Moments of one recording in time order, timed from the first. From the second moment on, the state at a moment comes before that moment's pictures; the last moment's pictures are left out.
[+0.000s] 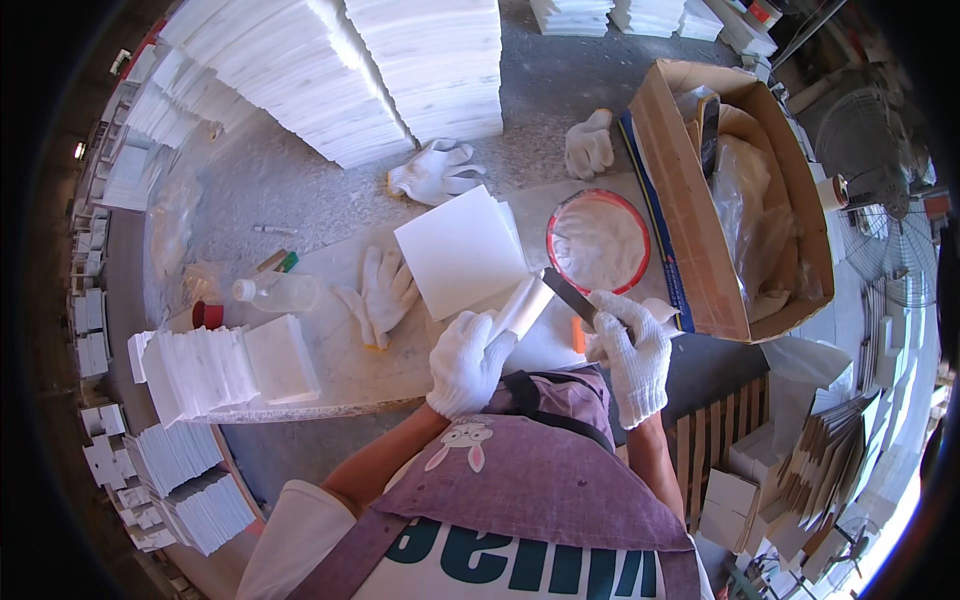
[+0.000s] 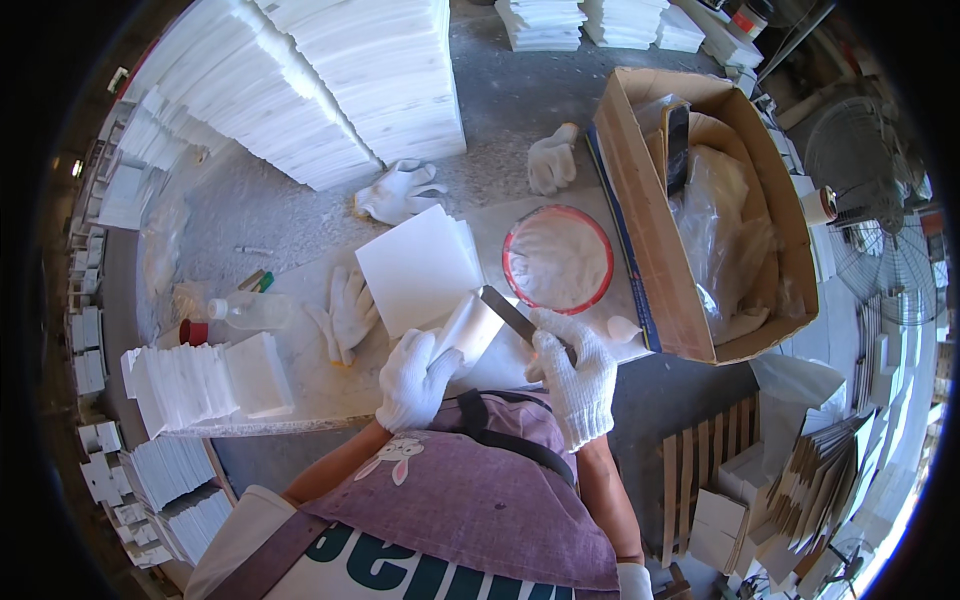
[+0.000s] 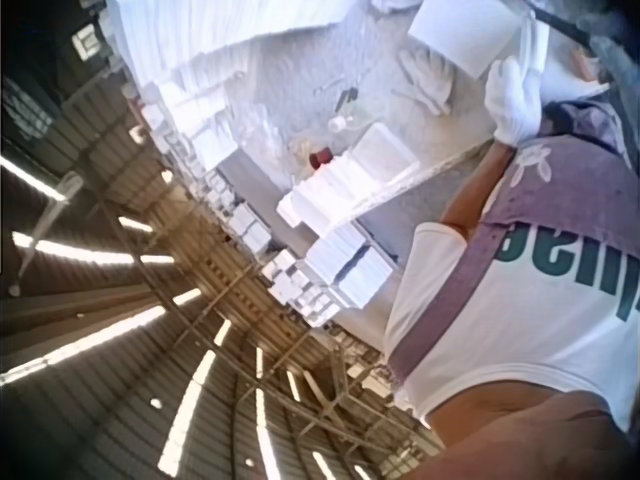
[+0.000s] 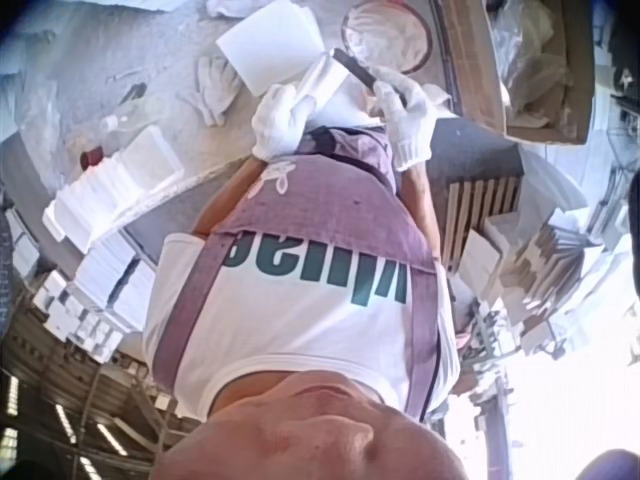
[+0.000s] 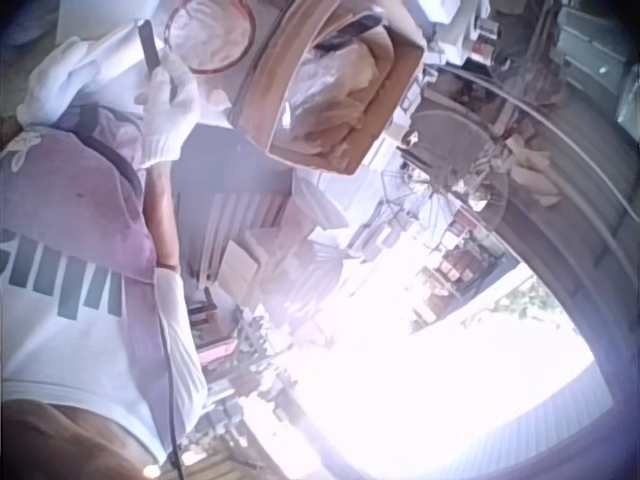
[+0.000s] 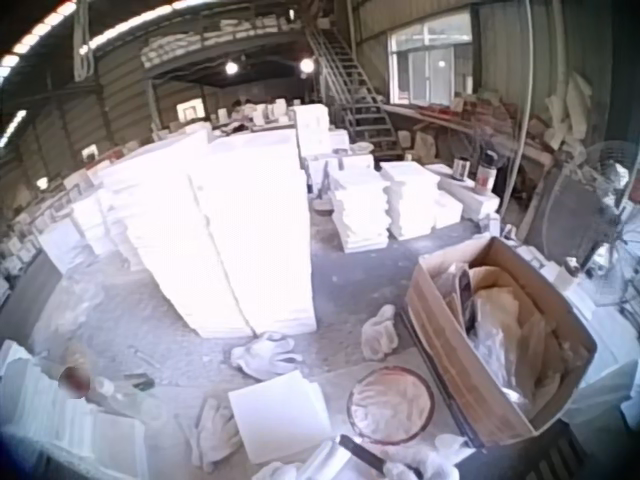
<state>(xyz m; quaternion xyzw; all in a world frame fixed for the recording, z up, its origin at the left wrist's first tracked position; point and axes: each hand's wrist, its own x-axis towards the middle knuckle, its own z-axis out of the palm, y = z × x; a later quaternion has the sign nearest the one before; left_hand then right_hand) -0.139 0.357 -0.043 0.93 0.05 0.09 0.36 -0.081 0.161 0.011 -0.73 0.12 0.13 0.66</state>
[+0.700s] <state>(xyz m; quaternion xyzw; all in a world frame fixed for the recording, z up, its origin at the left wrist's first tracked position) -0.136 0.393 -0.057 0.90 0.05 0.08 0.43 -0.073 0.191 0.008 -0.73 0.07 0.14 0.66</state>
